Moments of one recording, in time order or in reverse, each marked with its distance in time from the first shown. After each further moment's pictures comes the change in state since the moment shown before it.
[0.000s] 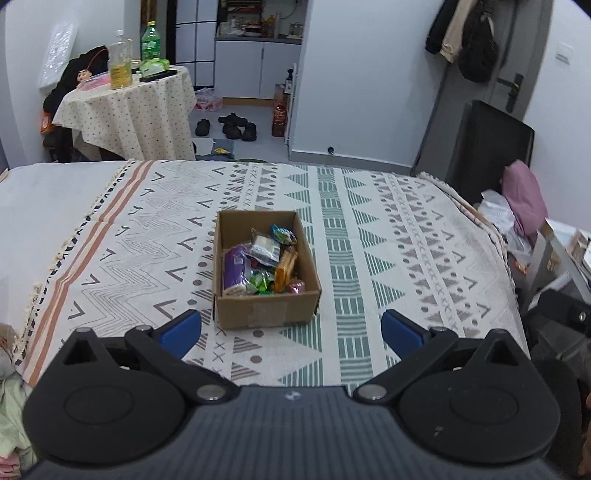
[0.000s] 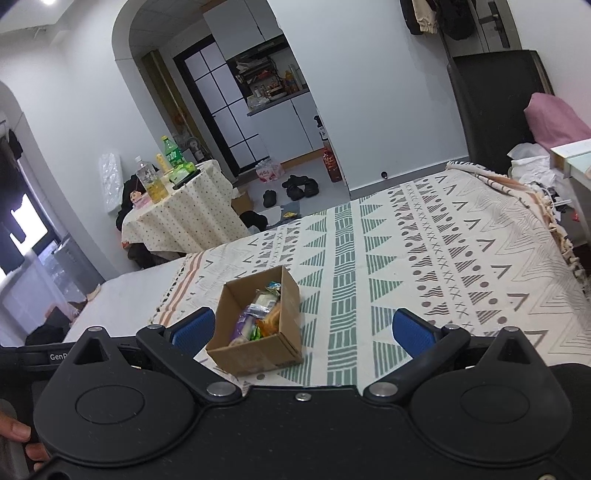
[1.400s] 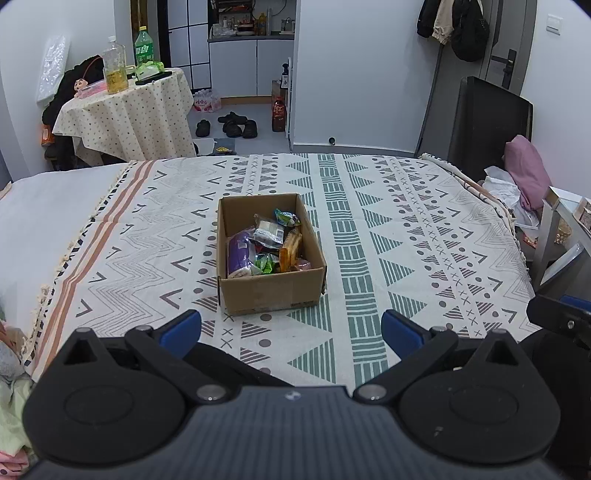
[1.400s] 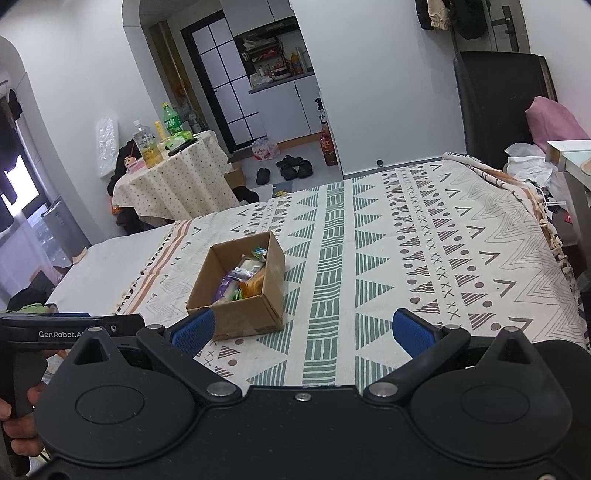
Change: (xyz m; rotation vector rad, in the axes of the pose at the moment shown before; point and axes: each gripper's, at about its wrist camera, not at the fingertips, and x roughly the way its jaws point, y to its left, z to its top) left arm 0.004 -0.007 -0.025 0.055 0.007 0.037; right arm 0.003 0.002 -0.028 -0.072 0.056 -0.036
